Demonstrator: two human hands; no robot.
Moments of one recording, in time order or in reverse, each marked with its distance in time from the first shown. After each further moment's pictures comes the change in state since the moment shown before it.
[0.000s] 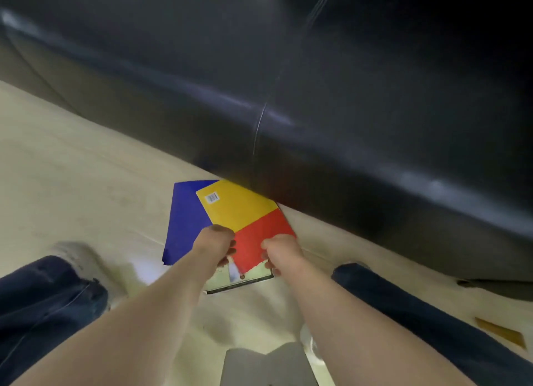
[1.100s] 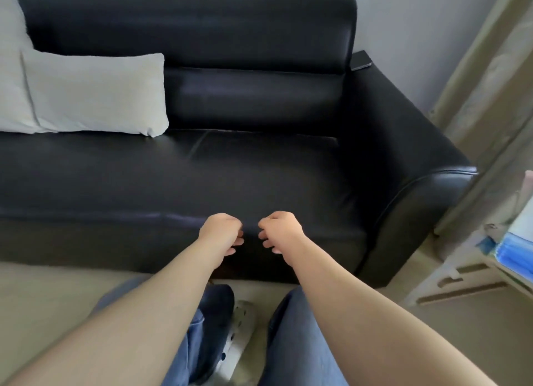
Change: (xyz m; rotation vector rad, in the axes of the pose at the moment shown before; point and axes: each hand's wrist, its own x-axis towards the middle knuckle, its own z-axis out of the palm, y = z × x) left_hand -0.223 0.135 0.110 0.119 -0.221 0.469; right_hand -0.203 -0.012 -0.215 0.319 0.399 -0.306
